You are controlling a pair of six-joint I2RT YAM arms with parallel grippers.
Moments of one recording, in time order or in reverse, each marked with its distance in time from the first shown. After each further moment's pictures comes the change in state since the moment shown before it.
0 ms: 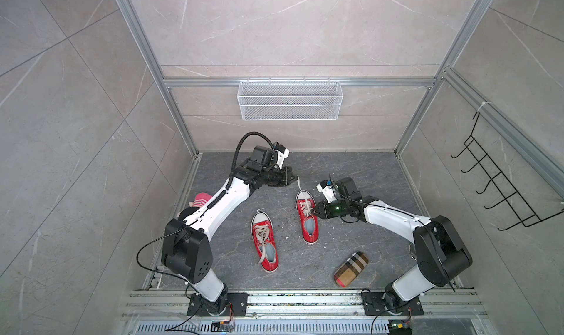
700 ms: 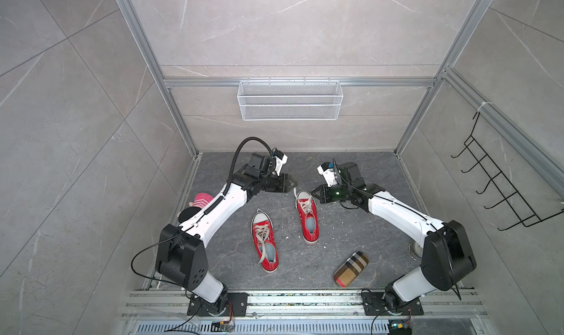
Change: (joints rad) left arm 0.000 -0.076 -0.139 0.008 -0.049 0.072; right arm 0.000 -0.042 0.202 -0.083 0.060 0.016
